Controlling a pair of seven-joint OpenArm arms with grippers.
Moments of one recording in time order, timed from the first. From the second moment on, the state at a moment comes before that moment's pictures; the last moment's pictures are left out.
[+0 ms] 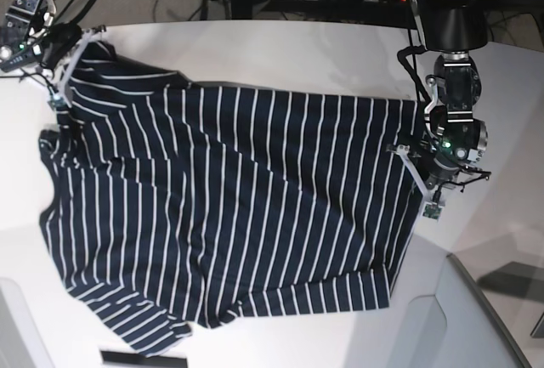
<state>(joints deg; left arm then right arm) -5.5 -11.9 -12.1 72.6 15.5 -18.1 38.2 -16.0 -0.2 30.8 97.3 -7.2 39.3 -70.9</state>
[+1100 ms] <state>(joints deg) -14.3 -8.8 -11.6 49.0 15.3 -6.6 19.9 4.5 9.0 39.5 72.4 -8.8 40.2 -50.3</state>
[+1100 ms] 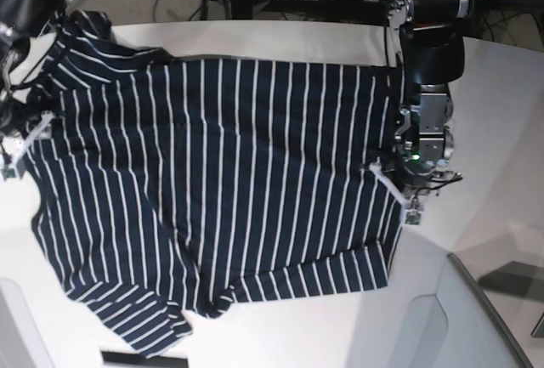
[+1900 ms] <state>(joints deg) -18.7 -10.6 -12.3 48.9 14.9 -5.9 20.1 12.3 14.0 36.5 53.9 -8.5 40.2 -38.6</state>
